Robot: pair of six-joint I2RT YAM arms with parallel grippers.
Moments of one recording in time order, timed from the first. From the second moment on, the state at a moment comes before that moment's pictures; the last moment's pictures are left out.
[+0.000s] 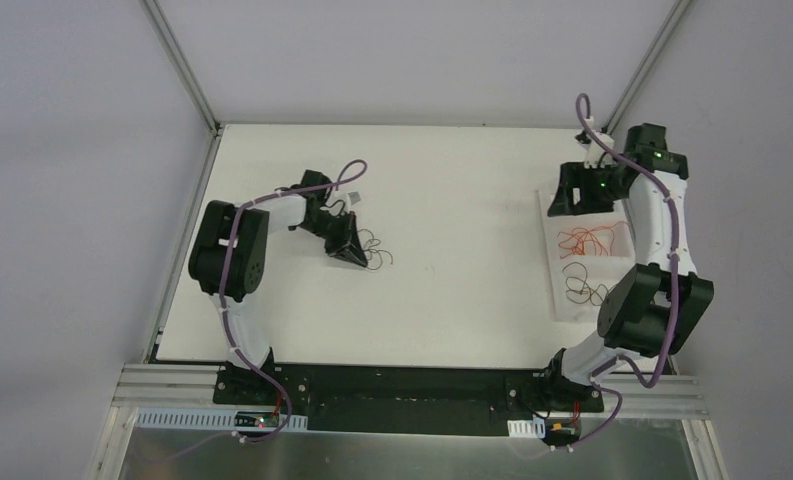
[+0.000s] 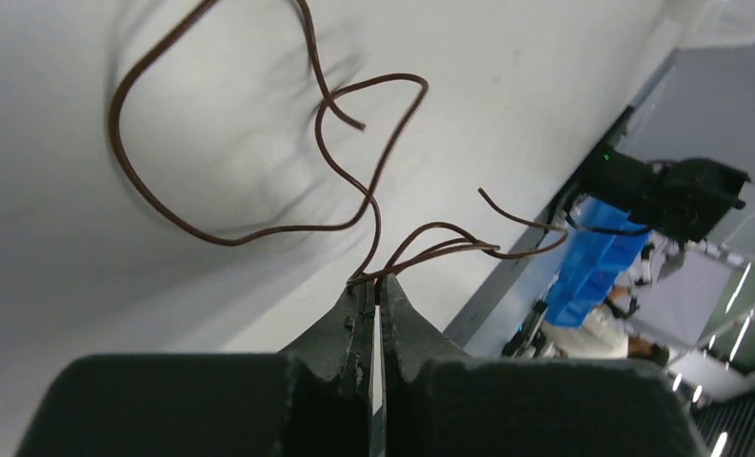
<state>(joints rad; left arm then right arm) -0.28 1.93 1.16 -0.51 0.79 -0.27 -0.21 1.57 1.51 -1.11 -0.51 -0.37</state>
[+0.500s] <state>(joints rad) -0.07 1.68 1.13 -0.47 0.93 -0.25 0.19 1.53 1.30 -1.01 -0.54 -0.32</state>
